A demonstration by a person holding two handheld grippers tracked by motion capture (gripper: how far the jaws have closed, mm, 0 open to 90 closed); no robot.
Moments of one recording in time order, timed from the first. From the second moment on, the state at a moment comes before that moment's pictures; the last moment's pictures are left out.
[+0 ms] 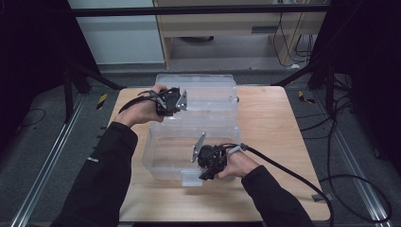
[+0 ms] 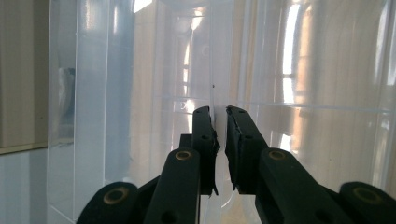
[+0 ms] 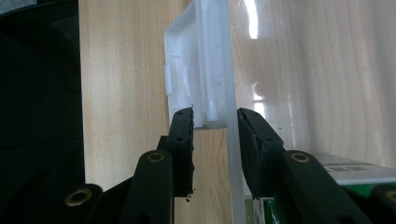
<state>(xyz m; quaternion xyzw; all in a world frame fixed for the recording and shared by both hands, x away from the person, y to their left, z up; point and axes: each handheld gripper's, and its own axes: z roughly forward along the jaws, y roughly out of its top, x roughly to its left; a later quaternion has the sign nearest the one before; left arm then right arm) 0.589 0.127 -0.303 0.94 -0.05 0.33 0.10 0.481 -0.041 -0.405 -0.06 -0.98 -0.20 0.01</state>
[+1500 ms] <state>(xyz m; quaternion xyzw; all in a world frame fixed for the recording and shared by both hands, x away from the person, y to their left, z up) 0.518 0.142 -0.294 0.92 -0.07 0.34 0.16 0.475 -0.043 -0.407 -0.07 -0.97 -0.21 0.00</state>
